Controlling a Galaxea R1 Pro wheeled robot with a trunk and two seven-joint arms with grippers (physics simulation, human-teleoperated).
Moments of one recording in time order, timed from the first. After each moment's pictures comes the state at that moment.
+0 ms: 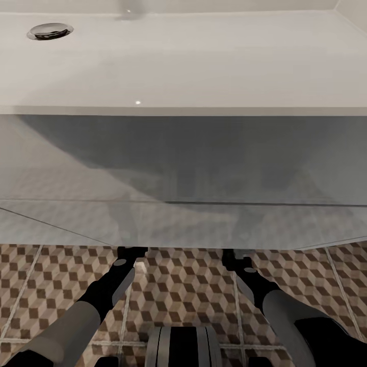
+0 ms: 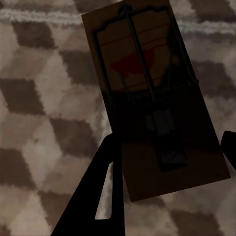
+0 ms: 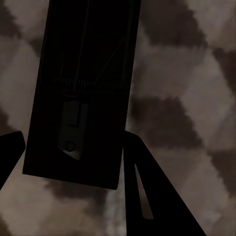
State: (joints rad) left arm -0.73 0.01 -0.34 -0.66 0.34 0.08 0.31; right arm -0.87 0.03 0.10 -0.17 -0.05 -0.08 -0.12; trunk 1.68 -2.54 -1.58
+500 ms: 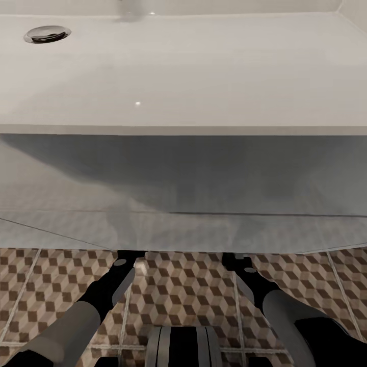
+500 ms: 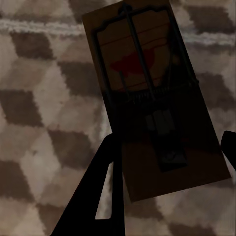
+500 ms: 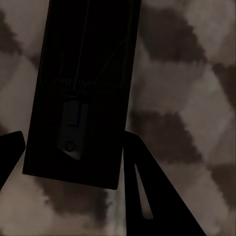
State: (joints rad) left arm -0.73 0.01 -0.34 -0.66 0.34 0.07 0.31; right arm -0.87 0.03 0.10 -0.17 -0.05 -0.08 -0.12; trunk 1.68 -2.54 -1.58
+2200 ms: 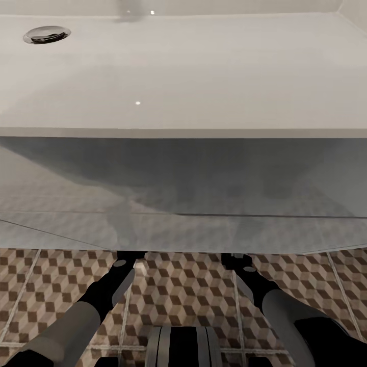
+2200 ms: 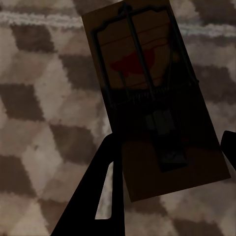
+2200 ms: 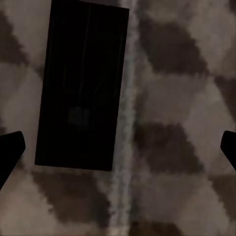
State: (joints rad) left arm -0.73 0.01 -0.34 -0.65 0.34 0.08 0.31; right arm -0.87 0.03 0.11 -0.18 -0.04 -0.08 -0.12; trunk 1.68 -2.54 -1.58
